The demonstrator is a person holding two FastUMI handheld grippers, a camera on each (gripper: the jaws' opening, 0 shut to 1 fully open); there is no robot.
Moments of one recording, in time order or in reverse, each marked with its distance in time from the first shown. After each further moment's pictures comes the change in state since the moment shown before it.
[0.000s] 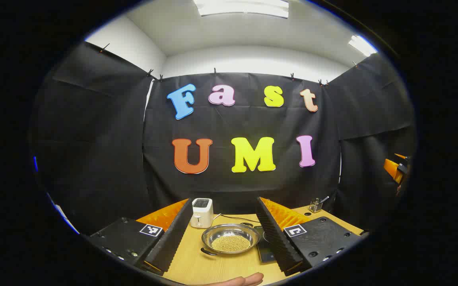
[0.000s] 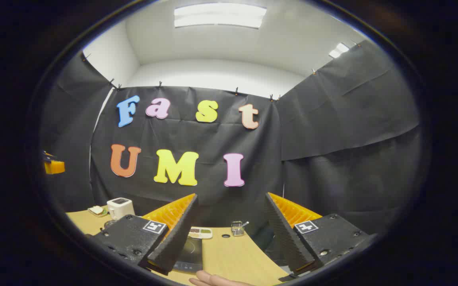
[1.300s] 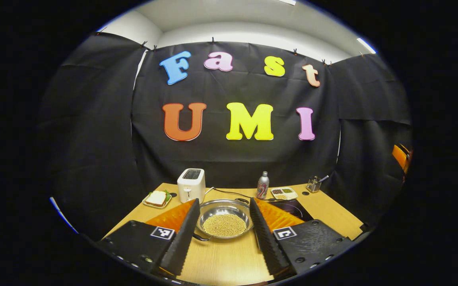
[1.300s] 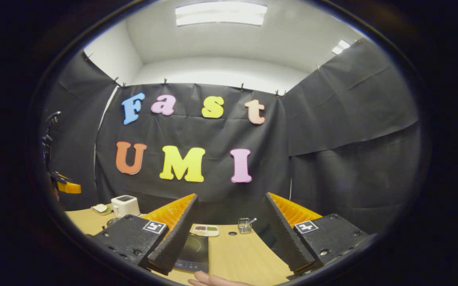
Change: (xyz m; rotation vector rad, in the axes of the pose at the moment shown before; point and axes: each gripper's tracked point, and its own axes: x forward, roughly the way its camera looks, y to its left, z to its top) left arm 0.048 -0.014 -0.098 -0.024 0.254 -0.086; right arm 0.012 0.018 -0.028 -0.002 0.022 0.039
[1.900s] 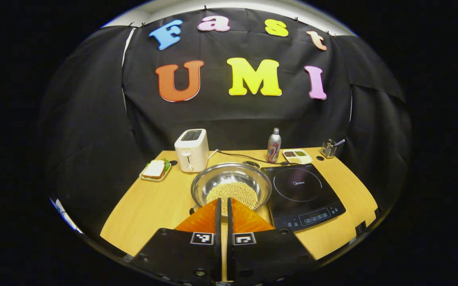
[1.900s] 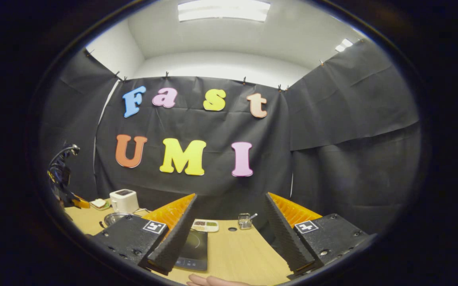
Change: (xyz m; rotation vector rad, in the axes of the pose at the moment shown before) left arm 0.061 0.011 -0.101 -0.011 0.324 0.049; right arm 0.011 0.003 -0.023 -0.015 0.044 0.007
